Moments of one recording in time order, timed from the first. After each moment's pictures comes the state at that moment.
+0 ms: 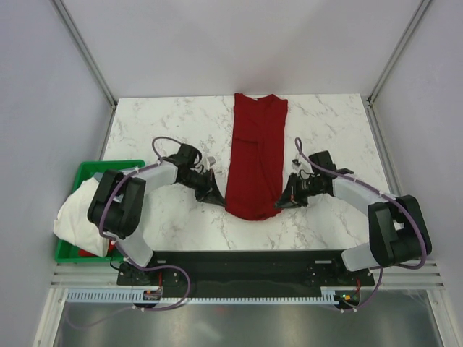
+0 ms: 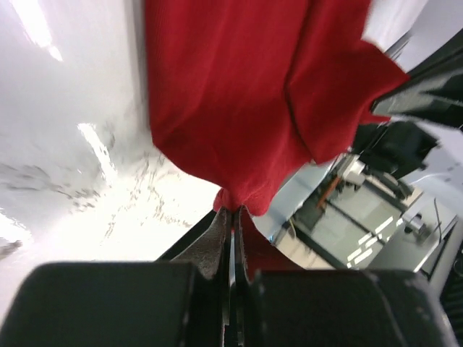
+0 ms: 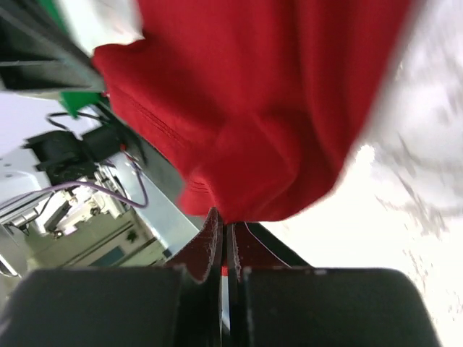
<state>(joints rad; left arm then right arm) -0.40 1.71 0.89 -0.45 0.82 -0.56 0.24 1.44 0.67 -0.44 -0.78 0.52</state>
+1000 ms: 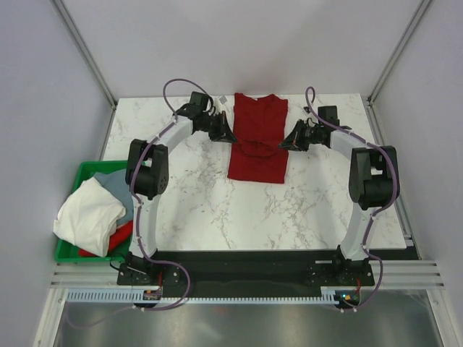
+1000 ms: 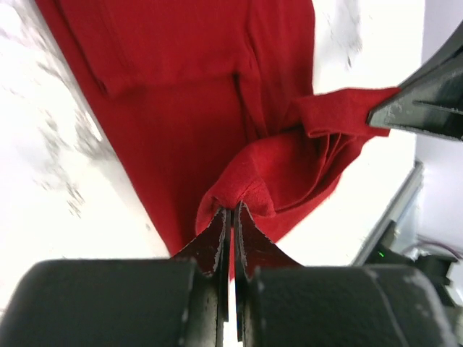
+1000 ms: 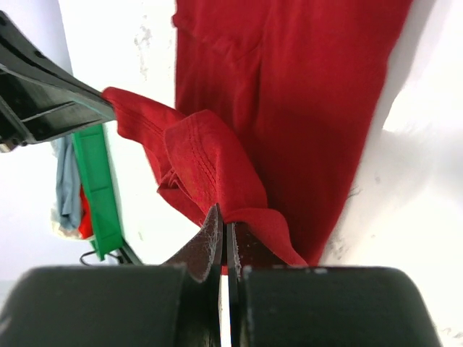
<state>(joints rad) -0.31 2.24 1.82 -0.47 0.68 -0.37 0.05 1.98 1.35 -0.23 -0.75 0.51</state>
